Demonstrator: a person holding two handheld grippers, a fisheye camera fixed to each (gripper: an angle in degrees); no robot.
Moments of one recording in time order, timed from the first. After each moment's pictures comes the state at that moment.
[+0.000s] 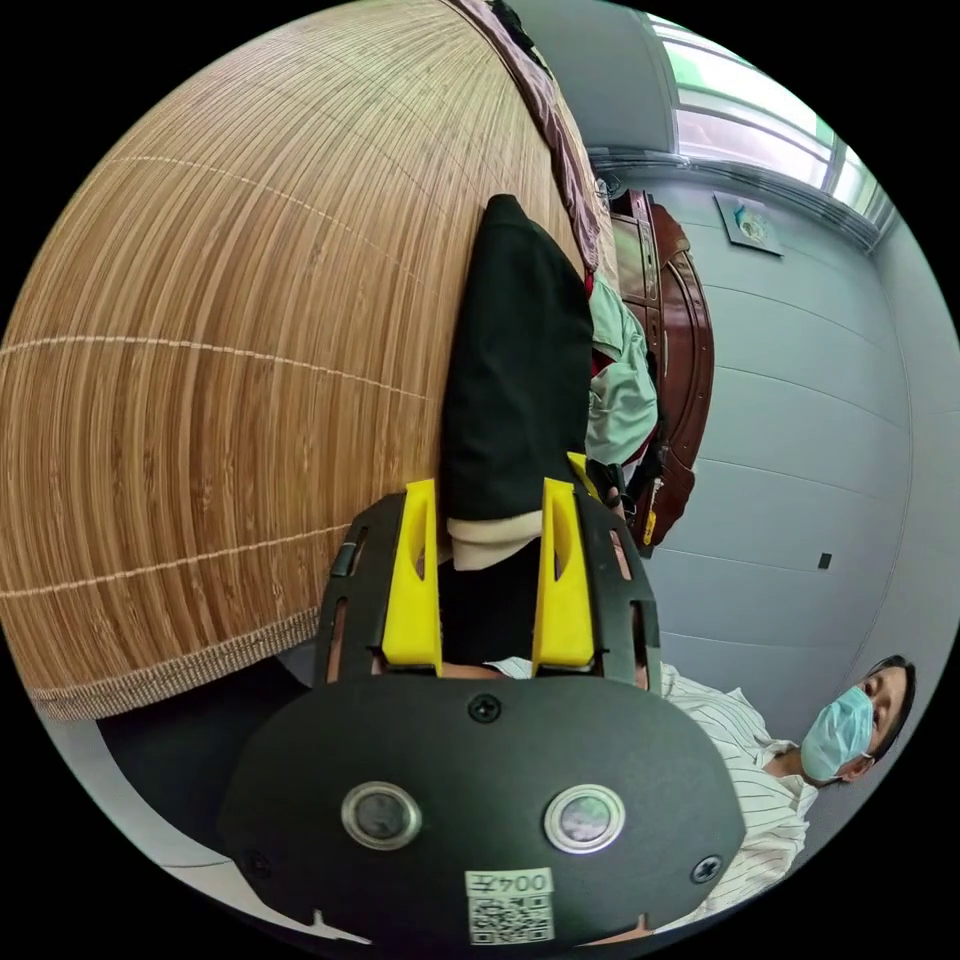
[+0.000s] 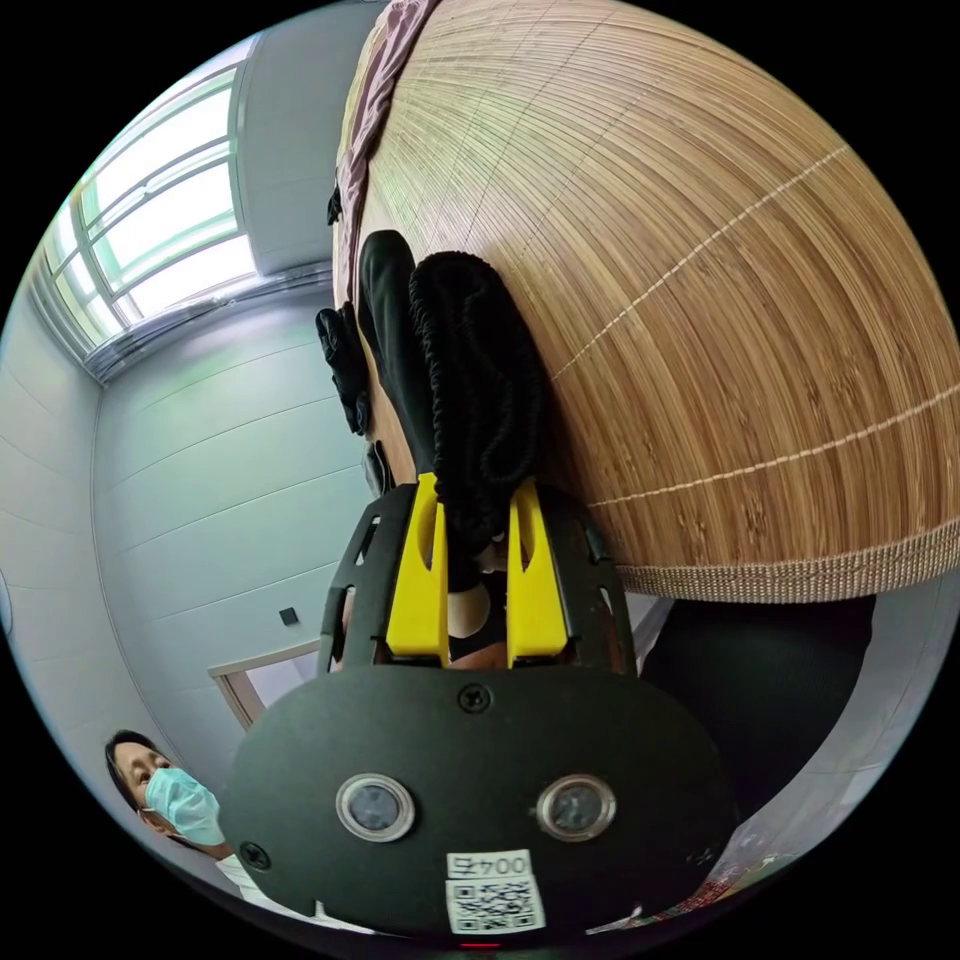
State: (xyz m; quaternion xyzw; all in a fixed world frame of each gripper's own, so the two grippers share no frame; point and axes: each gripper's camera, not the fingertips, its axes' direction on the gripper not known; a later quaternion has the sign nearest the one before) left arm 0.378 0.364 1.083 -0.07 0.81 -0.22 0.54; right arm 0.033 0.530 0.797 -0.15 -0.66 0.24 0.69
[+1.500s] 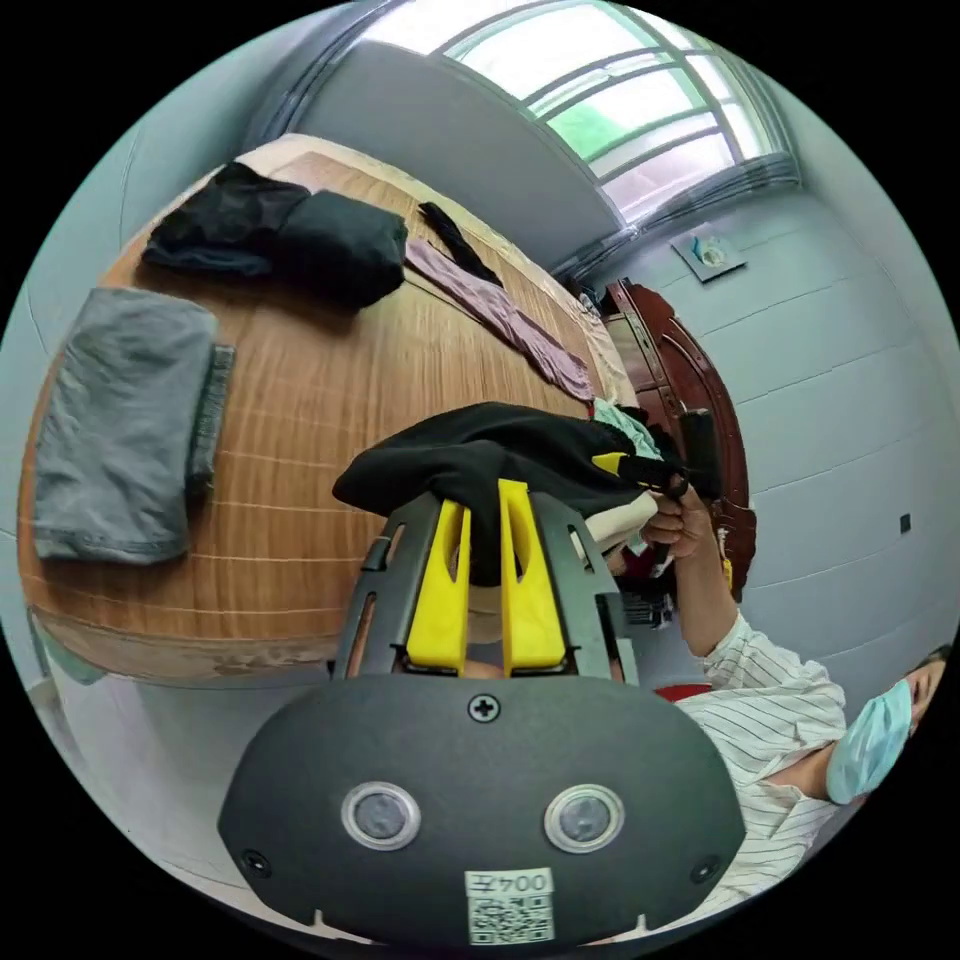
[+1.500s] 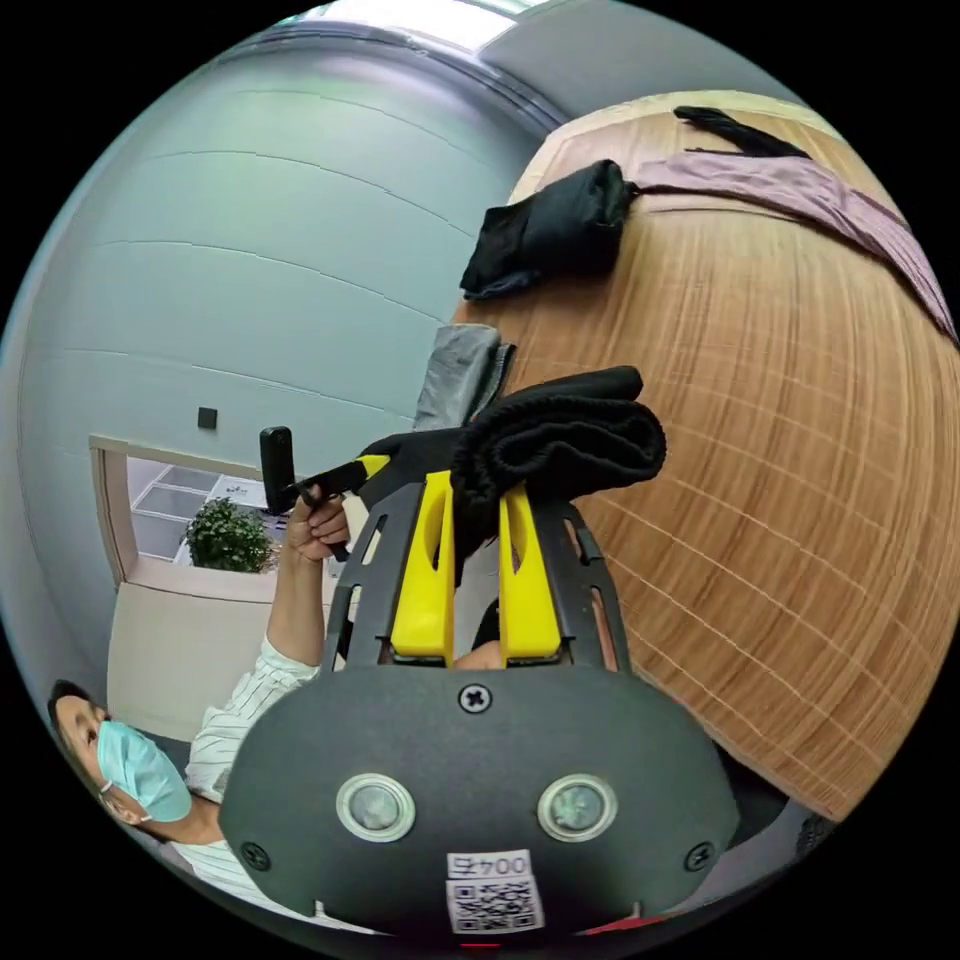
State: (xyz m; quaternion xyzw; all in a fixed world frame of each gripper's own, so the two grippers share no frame) left arm 0.025 0.503 1.109 0.09 0.59 -0.29 0.75; right arm -0.265 0.342 0.529 -0.04 -0.60 -0.14 0.79
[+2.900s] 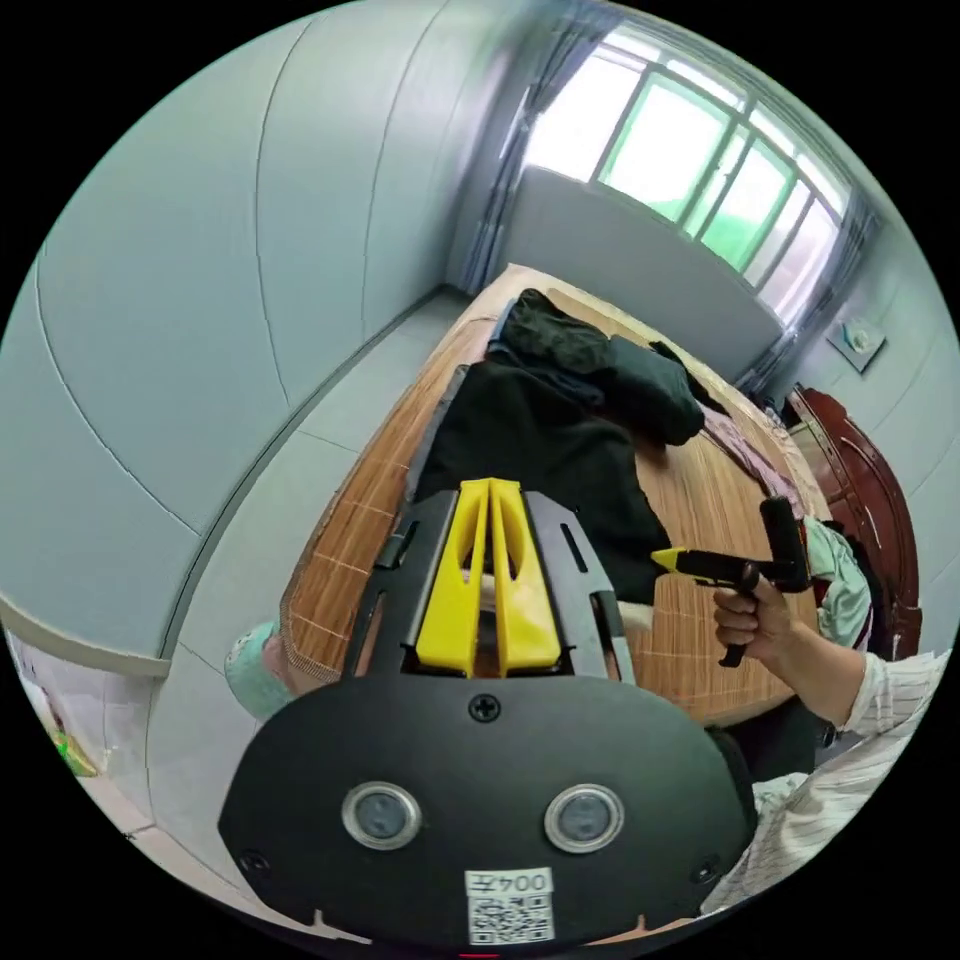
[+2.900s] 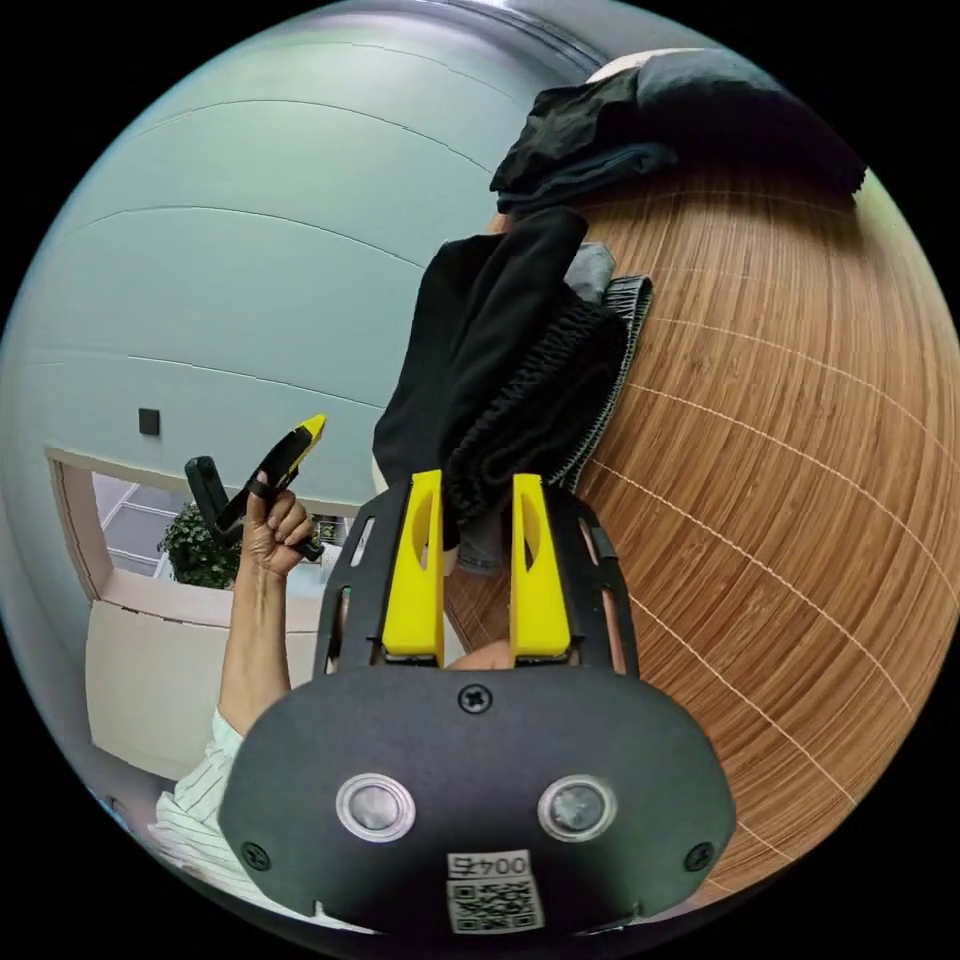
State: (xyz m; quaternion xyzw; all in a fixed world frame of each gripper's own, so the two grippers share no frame) left arm 0.047 0.638 1.285 0.04 0.37 -0.41 0.83; right arm -0.601 0.342 0.612 -0.04 -0.59 -0.17 0.79
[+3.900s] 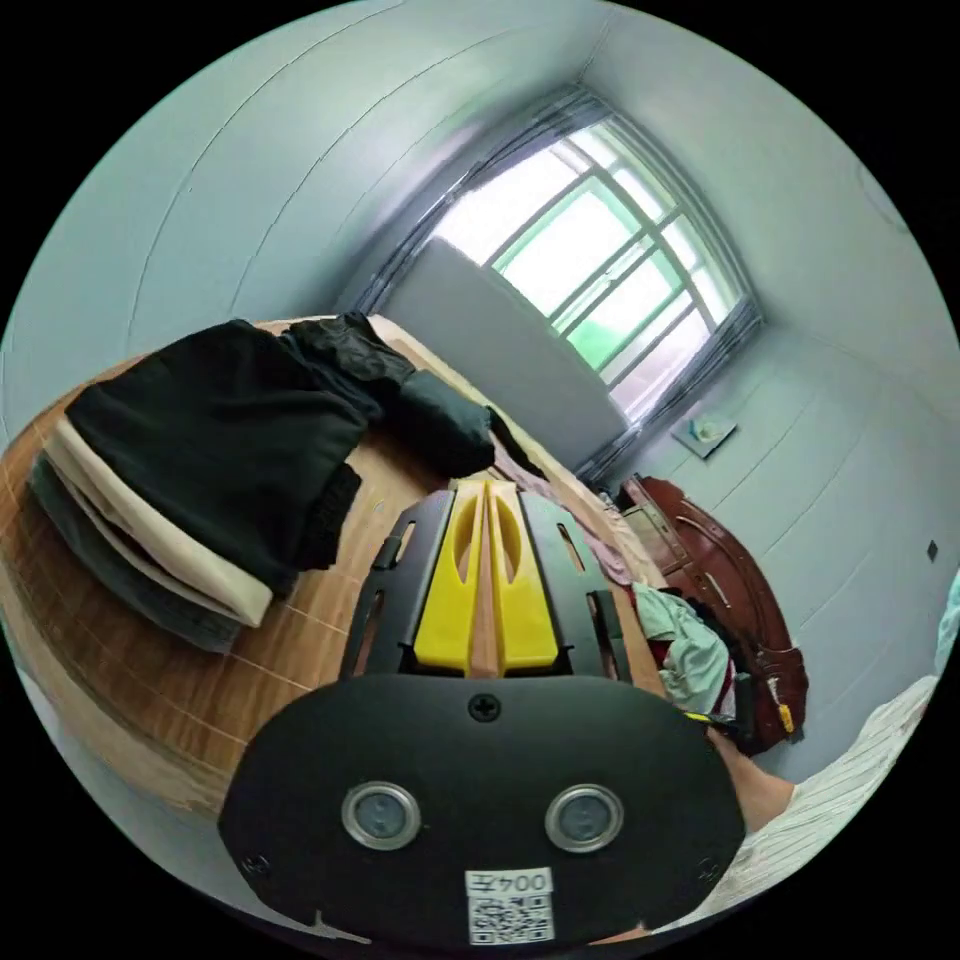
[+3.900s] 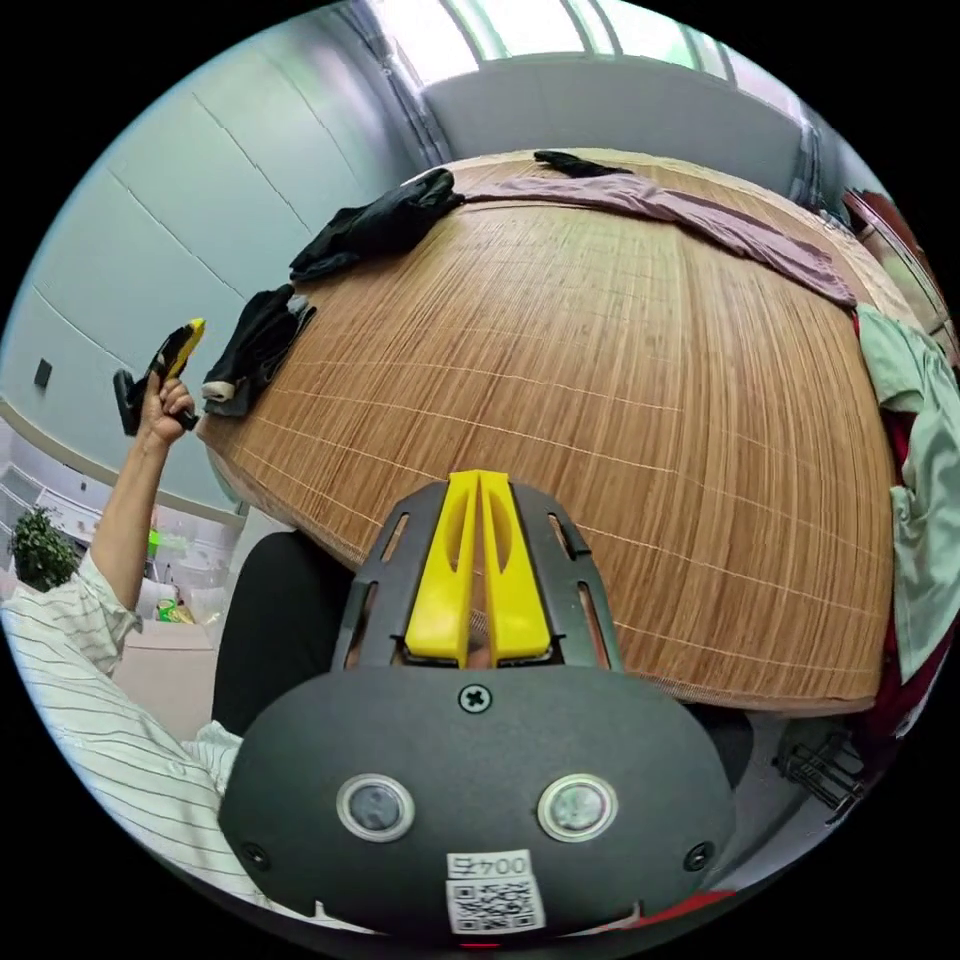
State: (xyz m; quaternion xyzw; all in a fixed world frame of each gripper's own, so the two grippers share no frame) left arm 0.225 0.596 1.140 0.32 0.54 -0.51 0.59; right arm -0.194 0.594 0.640 0.07 -0.36 -0.06 0.93
